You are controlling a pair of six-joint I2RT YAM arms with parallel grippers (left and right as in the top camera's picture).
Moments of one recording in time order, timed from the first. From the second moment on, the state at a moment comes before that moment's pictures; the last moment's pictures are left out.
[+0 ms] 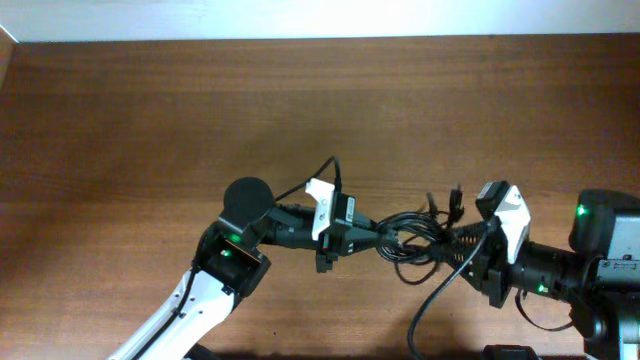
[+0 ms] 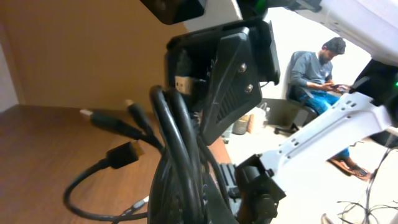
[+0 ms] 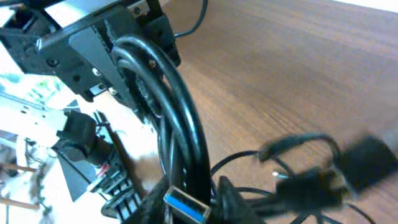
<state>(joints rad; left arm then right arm) -0.57 1.17 0.71 0.51 1.13 -0.13 -0.04 0.83 1.14 -1.20 -0.94 -0.40</state>
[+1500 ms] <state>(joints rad) -0.57 1.17 0.72 0.29 0.87 -0.07 -0.04 0.84 1.13 -1.29 -0.86 -0.52</state>
